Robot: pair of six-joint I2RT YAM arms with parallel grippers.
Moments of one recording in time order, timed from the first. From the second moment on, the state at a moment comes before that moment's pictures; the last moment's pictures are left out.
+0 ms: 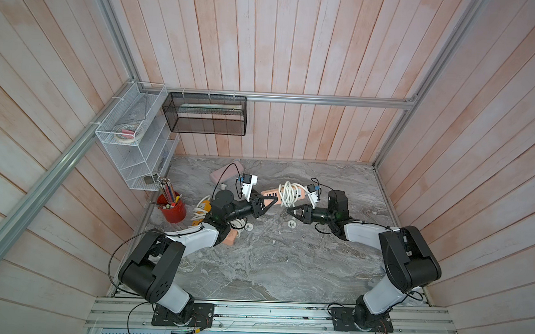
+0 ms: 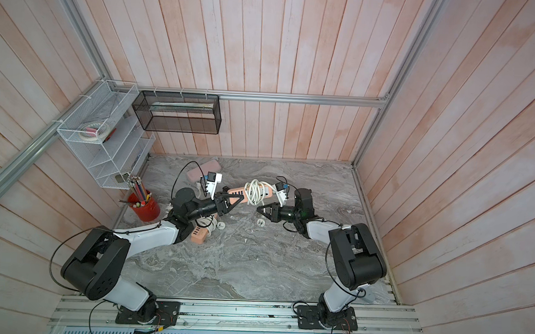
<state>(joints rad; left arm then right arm) -0.50 1.54 0.70 0.85 0.59 -0.67 0.34 1.65 0.72 0.50 -0.93 0.56</state>
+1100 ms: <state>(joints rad) -0.93 1.89 0.72 0.82 -0.23 -1.02 0.24 1.64 0.81 -0.10 -0.61 0.96</state>
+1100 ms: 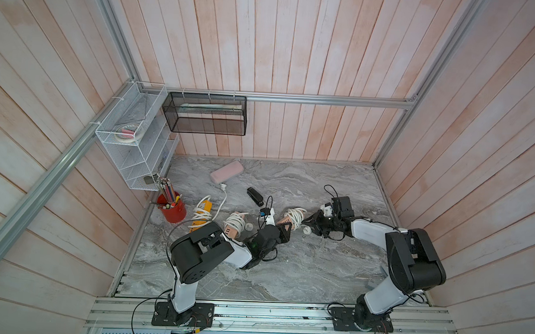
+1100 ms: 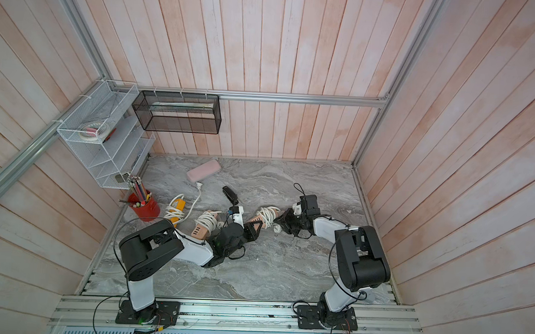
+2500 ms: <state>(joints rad) -0.99 1.92 0.69 0.90 -0.22 -1.01 0.47 1.78 1.09 -0.42 -0.21 1.12</state>
